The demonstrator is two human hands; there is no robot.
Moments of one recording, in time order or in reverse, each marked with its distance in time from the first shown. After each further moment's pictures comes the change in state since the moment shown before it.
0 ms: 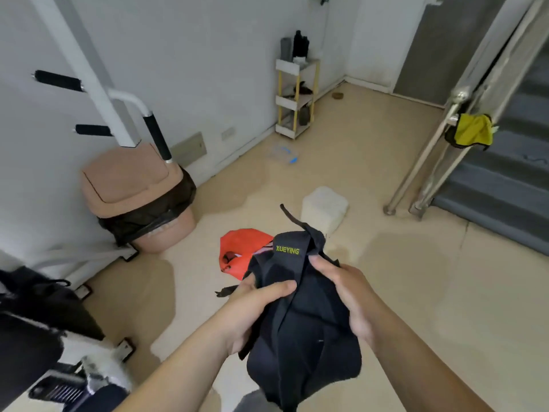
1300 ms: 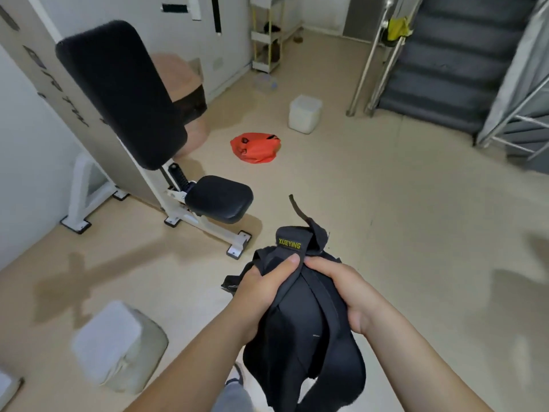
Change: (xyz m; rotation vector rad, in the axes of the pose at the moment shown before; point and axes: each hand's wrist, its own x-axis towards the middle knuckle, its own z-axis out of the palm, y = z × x) left_hand -0.766 -0.481 -0.280 0.148 -0.079 -0.106; right_hand -0.708 0.634 0.290 0.192 0.034 0.132
